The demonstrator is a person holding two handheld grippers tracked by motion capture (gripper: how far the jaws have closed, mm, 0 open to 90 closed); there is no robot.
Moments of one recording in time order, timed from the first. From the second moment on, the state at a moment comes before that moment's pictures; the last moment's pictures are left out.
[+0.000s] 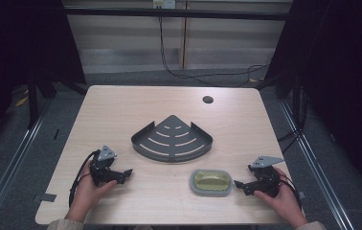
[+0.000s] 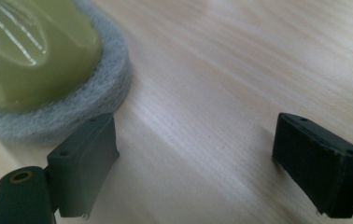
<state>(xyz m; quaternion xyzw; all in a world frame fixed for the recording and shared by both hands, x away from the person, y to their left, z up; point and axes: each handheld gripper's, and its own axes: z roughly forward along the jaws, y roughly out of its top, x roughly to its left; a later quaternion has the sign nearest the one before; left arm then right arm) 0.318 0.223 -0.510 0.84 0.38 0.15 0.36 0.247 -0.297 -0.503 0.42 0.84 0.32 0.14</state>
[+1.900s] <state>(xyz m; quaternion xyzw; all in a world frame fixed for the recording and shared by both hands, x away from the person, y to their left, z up) 0.318 0.223 -0.510 0.85 0.37 0.15 0.35 0.296 -0.175 -0.419 0.20 0.98 0.08 0.00</state>
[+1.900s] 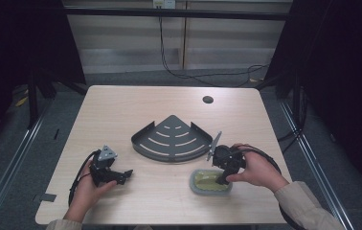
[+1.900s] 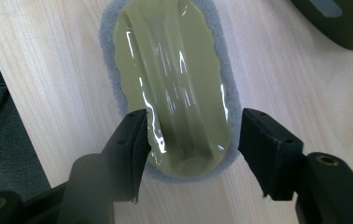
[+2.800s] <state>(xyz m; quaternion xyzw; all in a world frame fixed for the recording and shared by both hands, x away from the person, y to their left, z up) 0.318 0.223 -0.510 0.85 0.37 0.14 0.35 0.304 -0.153 -0.424 0.17 0.98 0.04 -0.01</state>
